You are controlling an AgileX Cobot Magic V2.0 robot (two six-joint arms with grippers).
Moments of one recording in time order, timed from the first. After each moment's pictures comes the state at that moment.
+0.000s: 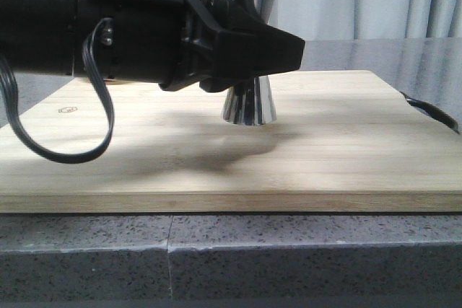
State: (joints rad) left arm -0.73 1.59 -0.69 0.72 -0.78 -0.58; right arm 0.46 1.19 -0.89 -1.72 -0.37 0.07
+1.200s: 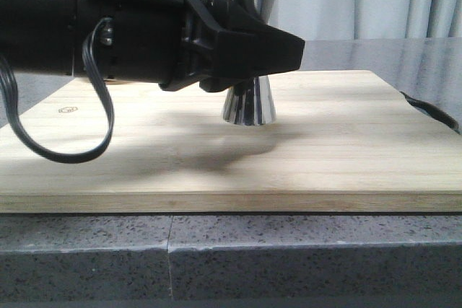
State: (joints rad) left arm -0.73 1.59 -0.69 0.72 -0.78 -0.58; right arm 0.46 1.19 -0.89 -1.37 -0.19 0.61
